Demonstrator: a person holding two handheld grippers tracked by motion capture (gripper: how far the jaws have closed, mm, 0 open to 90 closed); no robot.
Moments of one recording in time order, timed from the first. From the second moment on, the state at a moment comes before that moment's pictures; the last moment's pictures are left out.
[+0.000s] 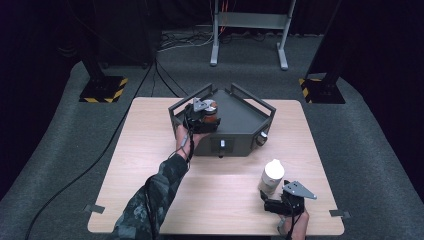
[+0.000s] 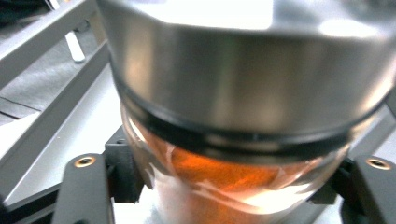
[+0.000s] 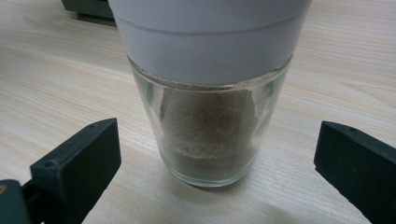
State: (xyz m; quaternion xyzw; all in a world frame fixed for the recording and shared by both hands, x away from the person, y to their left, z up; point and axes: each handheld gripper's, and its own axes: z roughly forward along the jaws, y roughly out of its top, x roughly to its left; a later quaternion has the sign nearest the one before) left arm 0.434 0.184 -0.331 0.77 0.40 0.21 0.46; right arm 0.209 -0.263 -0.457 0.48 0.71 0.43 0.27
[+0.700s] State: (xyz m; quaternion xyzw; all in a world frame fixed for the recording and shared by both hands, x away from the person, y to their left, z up) left arm 0.381 0.206 -0.296 0.81 0.36 0.19 0.41; right arm 0.209 -0.262 -0.457 0.49 0.71 0.43 0.27
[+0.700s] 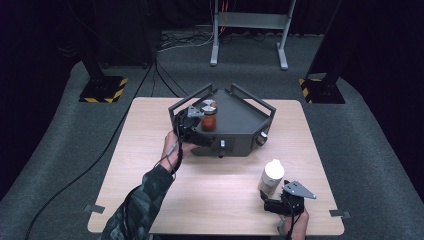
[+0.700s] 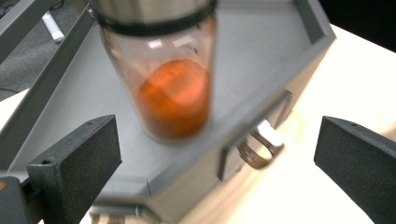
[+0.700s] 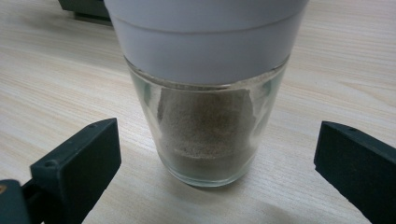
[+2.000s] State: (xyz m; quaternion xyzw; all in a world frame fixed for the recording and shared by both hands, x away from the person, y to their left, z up) left arm 0.267 0.257 -0.435 0.79 0.48 0.20 0.33; right arm 0.208 -0.260 -0.457 0.49 0.71 0.43 0.28
